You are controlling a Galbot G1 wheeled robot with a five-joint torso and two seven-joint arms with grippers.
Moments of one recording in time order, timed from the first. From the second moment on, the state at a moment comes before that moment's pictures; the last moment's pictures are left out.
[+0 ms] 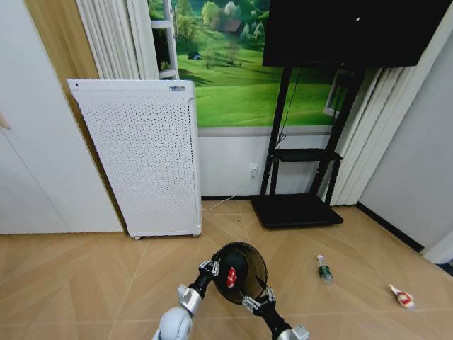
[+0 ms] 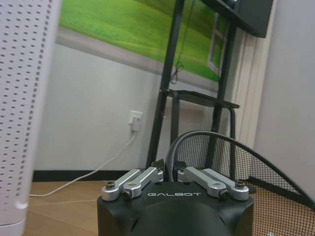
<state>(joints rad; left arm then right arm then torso) 1.28 -1.41 -0.20 -1.61 -0.29 -0.24 0.25 -1.70 1.28 0.37 1.96 0.26 0.16 -0.15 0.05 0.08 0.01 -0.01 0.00</state>
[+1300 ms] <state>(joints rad) 1.58 -1.40 -0.57 -1.87 -0.44 -0.20 0.21 -1.62 1.27 0.40 1.95 0.30 0.18 -0.20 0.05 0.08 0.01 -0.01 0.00</state>
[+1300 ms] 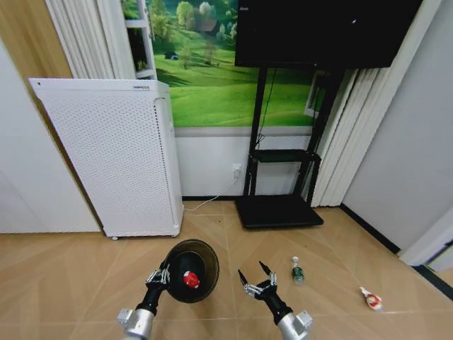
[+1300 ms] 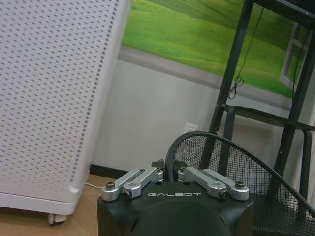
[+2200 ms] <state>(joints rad) 1.57 -1.33 -0.82 -1.90 -0.59 -0.21 0.10 -1.26 1.33 0.24 1.54 0.33 -0.10 0.10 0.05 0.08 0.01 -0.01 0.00</state>
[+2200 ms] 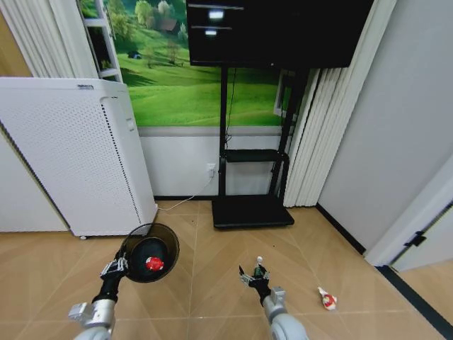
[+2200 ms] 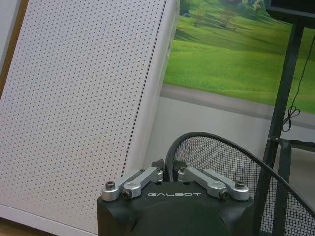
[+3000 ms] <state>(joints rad) 1.61 -1.37 -0.83 -1.94 -0.59 -0.20 0.12 -0.95 1.45 0.16 1.03 0.21 -0.12 0.30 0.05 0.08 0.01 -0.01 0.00</state>
